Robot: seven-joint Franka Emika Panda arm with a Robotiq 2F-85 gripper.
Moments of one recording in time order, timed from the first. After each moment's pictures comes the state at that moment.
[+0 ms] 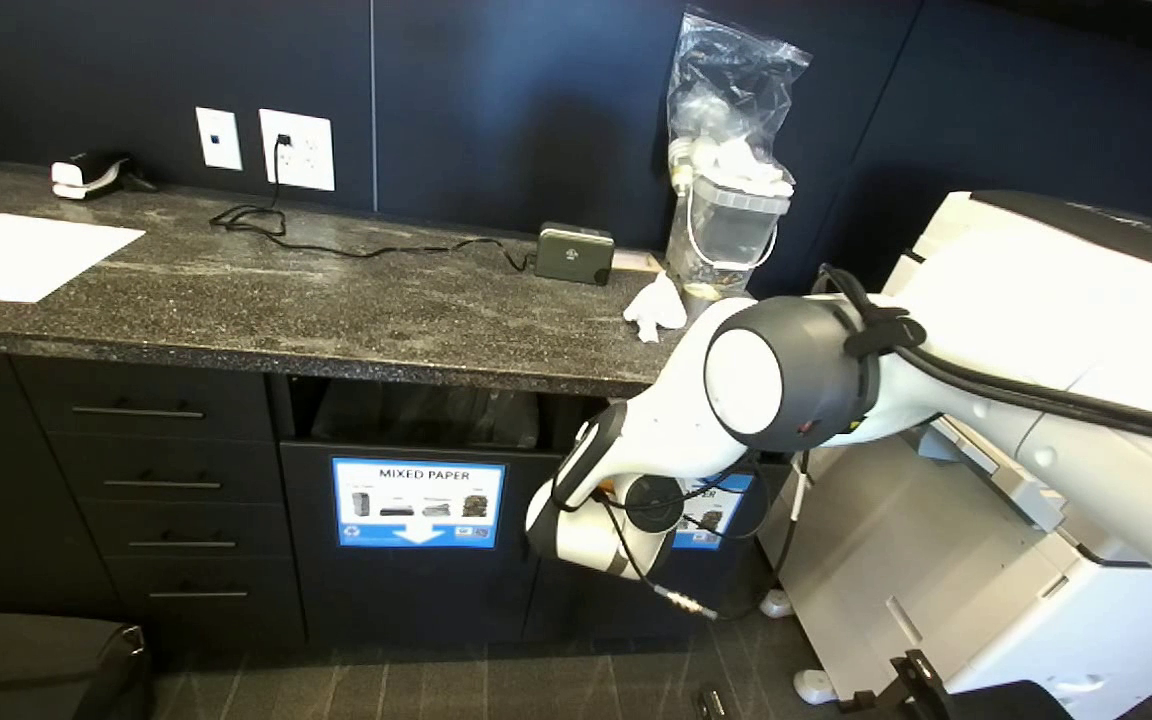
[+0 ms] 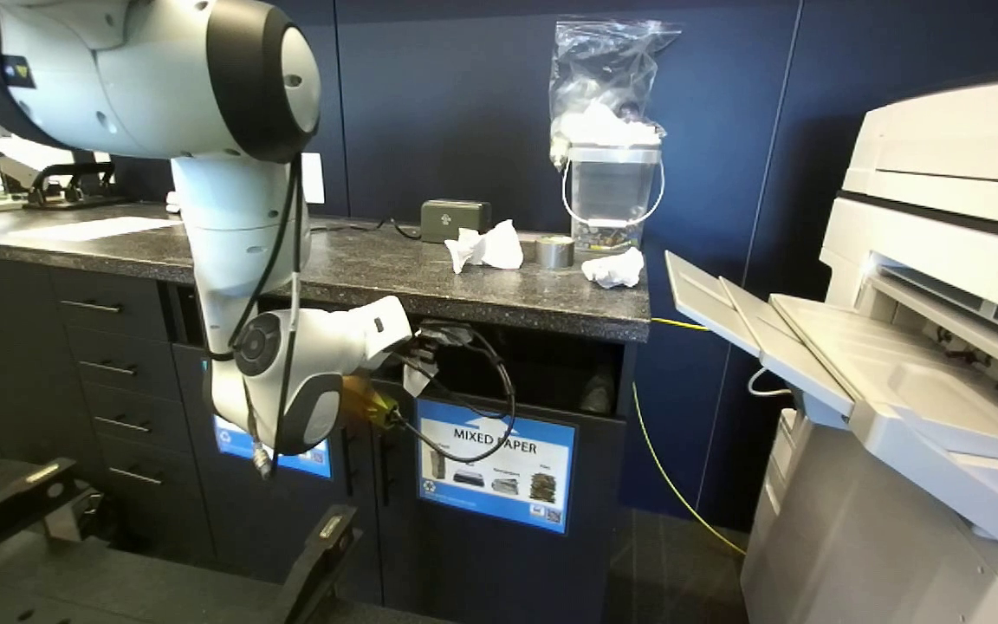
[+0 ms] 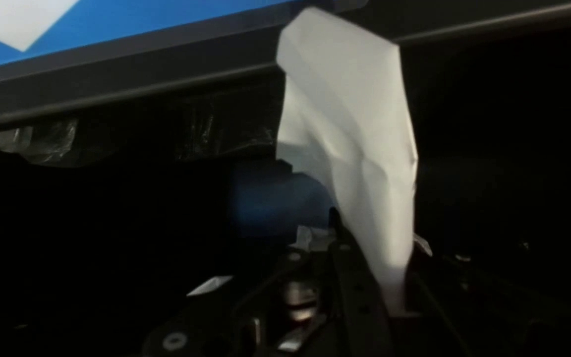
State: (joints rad) arm 0.25 1.49 0.01 -1.46 0.55 4.21 -0.01
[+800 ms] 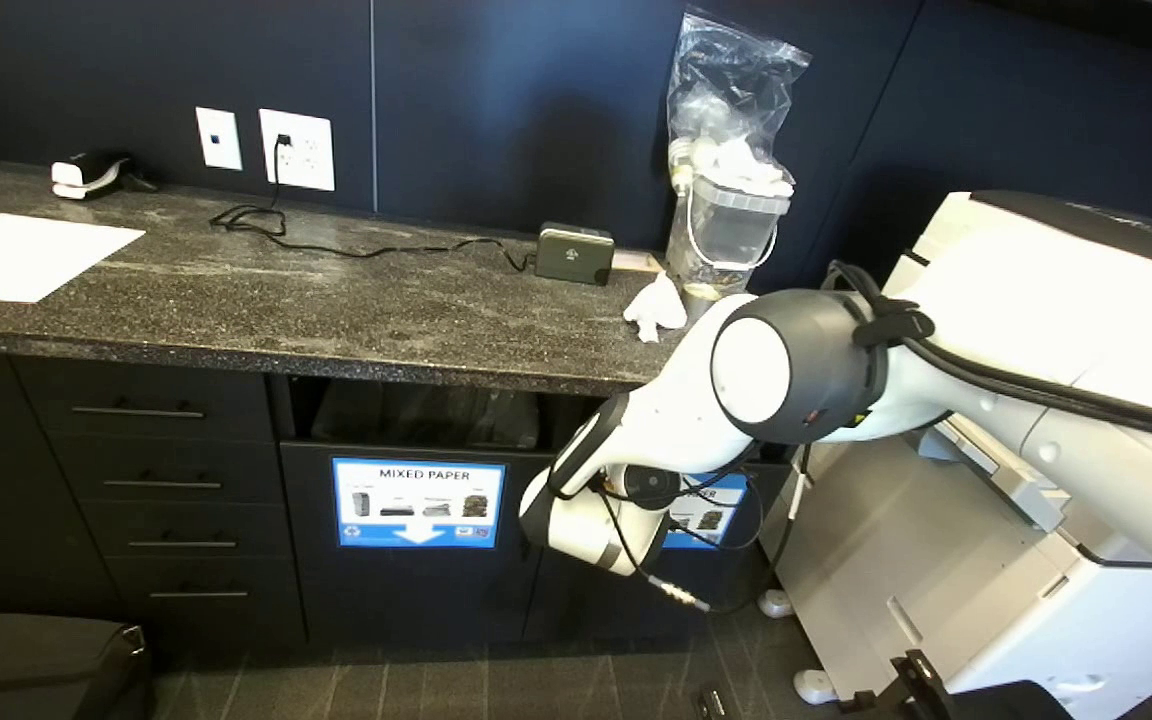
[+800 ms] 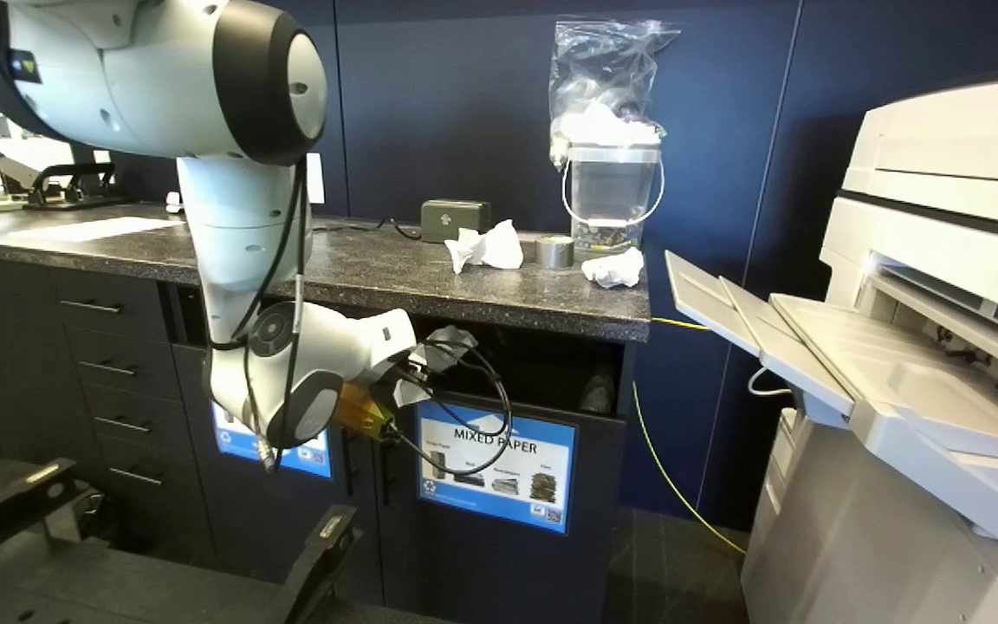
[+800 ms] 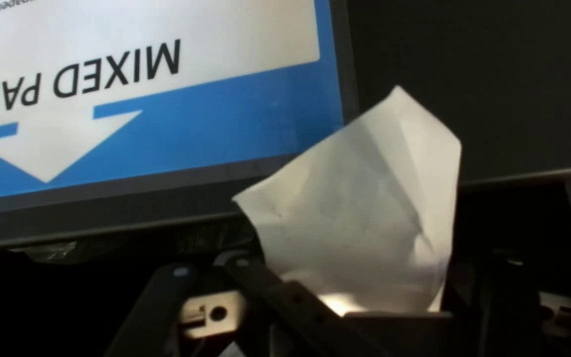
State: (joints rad) arm 0.22 1.48 0.06 -1.45 0.58 4.00 -0.11
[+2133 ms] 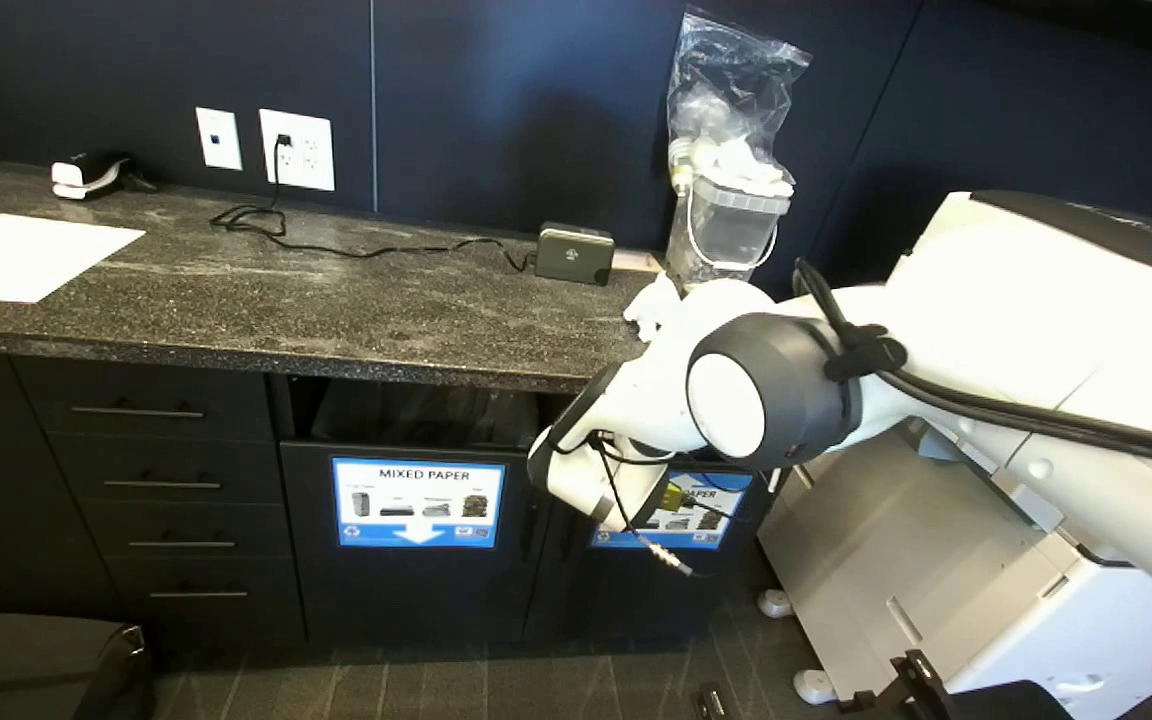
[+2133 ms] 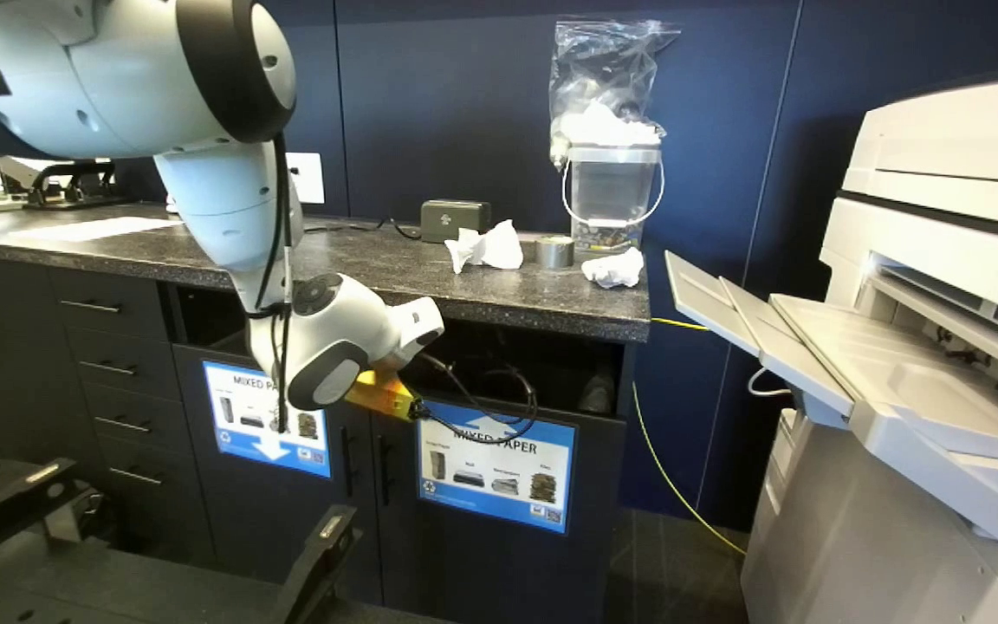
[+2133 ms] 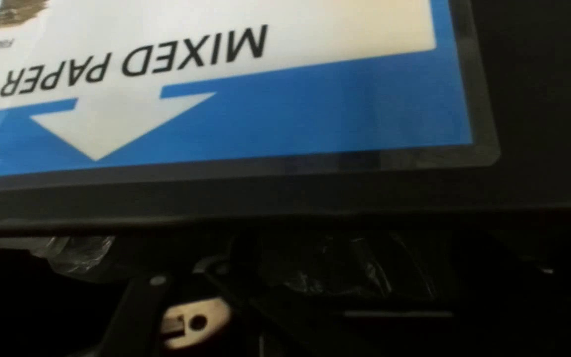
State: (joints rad) arm 0.35 1.48 -0.14 -1.32 0.95 3.66 -0.36
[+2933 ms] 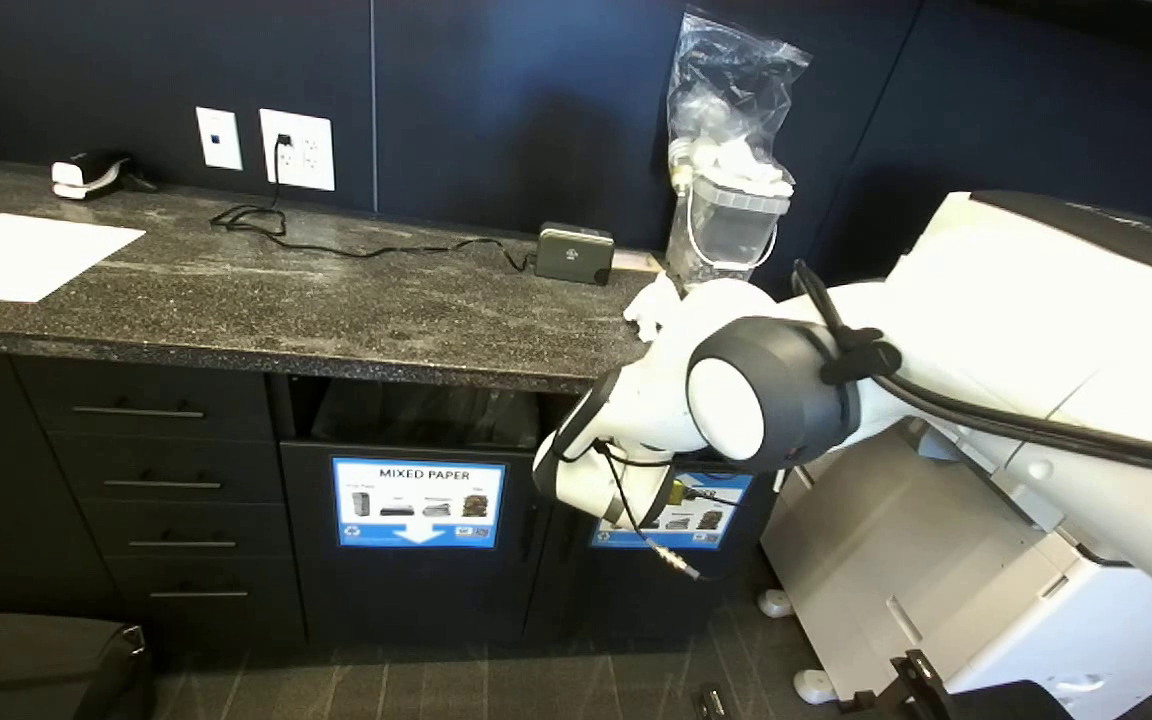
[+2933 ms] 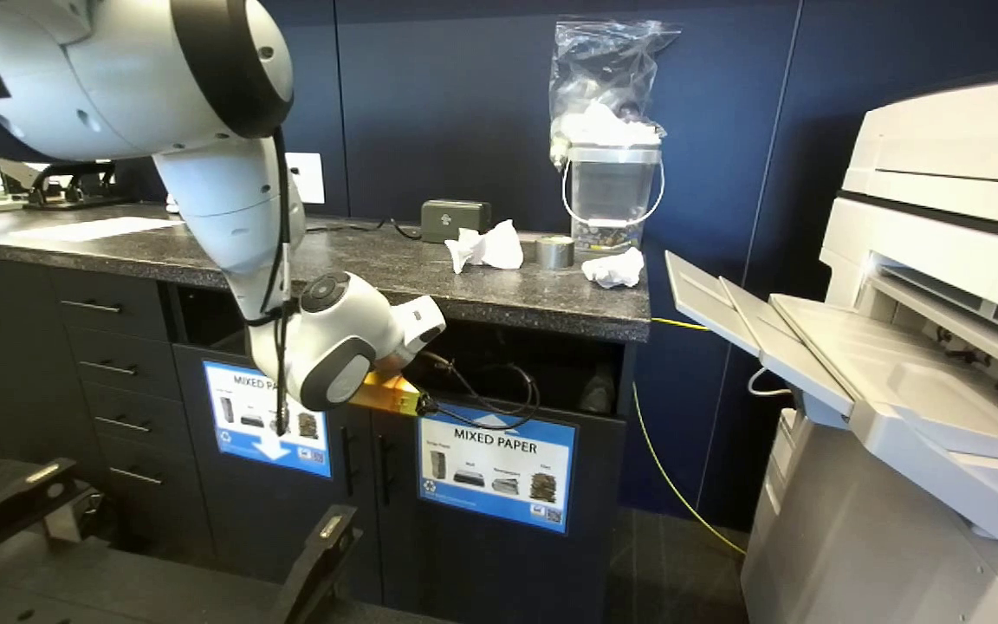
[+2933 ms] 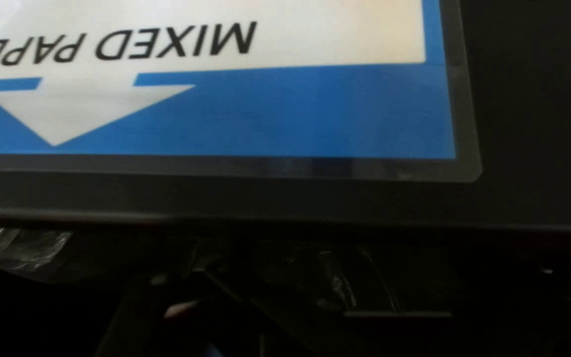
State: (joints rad) arm 0.35 1.48 -0.16 -1.33 0.81 3.61 -0.32
